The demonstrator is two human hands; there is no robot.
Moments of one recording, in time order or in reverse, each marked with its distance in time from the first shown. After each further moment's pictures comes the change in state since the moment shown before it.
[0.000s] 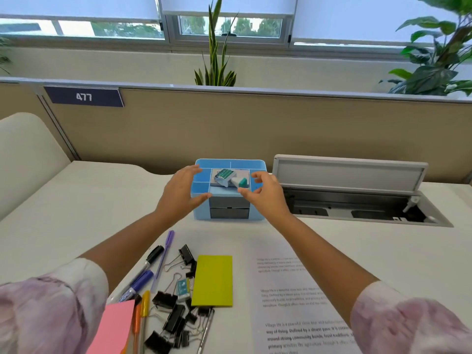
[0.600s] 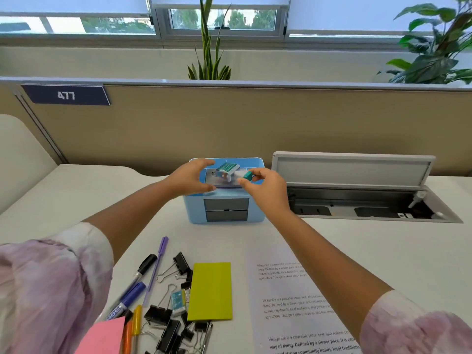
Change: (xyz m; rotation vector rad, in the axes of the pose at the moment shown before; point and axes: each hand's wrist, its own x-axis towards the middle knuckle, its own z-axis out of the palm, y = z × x) left_hand 0.069 0.003 0.008 0.050 -0.374 0.053; right_hand 0.014 -0.001 0.002 0.063 0.184 -0.010
